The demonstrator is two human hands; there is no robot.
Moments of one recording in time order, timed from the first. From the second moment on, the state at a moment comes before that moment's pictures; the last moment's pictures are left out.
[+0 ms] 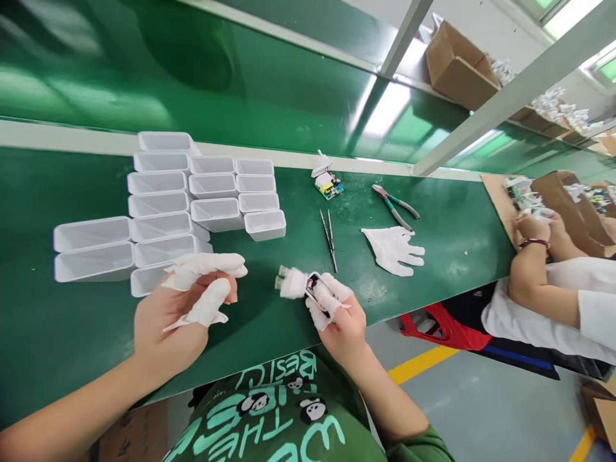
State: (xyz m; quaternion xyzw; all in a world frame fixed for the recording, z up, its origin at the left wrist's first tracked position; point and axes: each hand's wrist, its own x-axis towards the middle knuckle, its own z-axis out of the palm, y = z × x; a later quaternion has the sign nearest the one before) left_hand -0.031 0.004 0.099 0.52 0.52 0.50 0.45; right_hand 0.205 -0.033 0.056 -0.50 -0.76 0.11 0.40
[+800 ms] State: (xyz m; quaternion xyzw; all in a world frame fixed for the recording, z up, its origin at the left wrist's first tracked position) left_hand -0.033 -0.001 0.089 0.60 0.51 0.44 0.44; right_hand 0.212 -0.042 0.062 -0.51 -0.76 0.07 0.40
